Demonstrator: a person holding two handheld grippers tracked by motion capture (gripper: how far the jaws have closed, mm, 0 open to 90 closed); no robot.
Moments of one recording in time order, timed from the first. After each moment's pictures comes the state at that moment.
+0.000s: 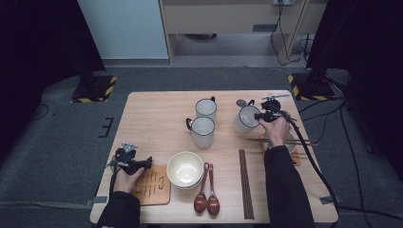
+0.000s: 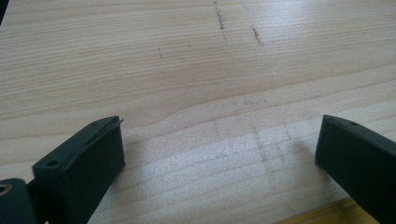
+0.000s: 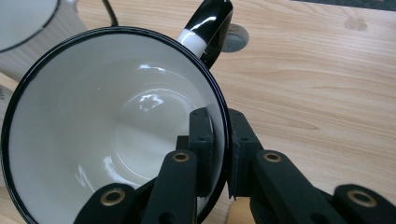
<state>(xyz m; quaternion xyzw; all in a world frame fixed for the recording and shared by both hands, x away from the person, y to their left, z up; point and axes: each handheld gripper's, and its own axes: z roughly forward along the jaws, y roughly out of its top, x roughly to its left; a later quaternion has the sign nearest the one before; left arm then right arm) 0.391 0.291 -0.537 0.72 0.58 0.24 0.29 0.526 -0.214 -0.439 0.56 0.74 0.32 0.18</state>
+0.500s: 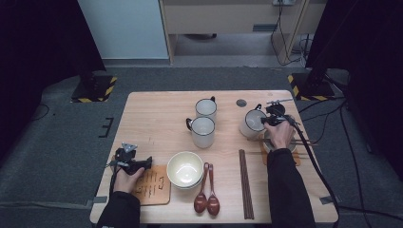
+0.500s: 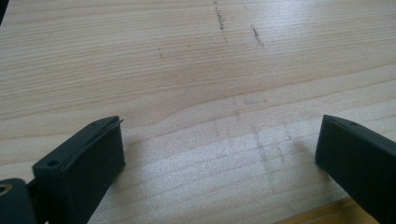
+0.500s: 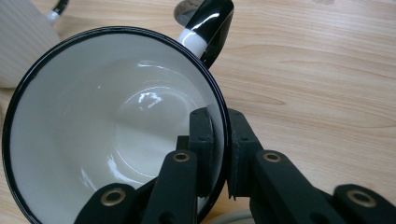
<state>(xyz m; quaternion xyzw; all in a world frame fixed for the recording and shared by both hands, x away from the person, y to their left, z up) 0.391 0.291 -0.537 0.72 0.58 0.24 0.29 0.525 -0.232 -0.457 0.58 0.74 0.28 0.20</state>
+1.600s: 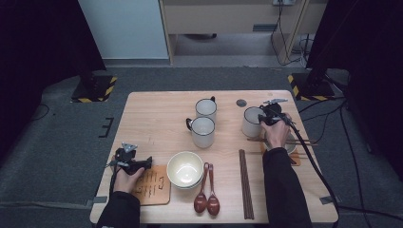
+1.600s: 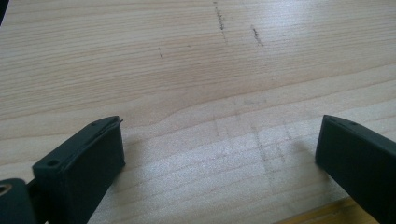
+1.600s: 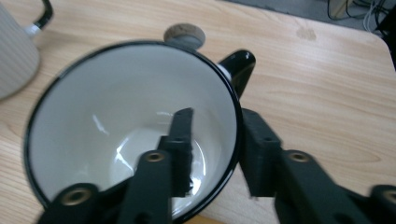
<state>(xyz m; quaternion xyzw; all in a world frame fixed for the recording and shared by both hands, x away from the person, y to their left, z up) 0.391 0.291 -0.537 0.72 0.58 0.24 0.29 0.534 -0.224 -0.465 0.55 0.74 0.30 0.26</state>
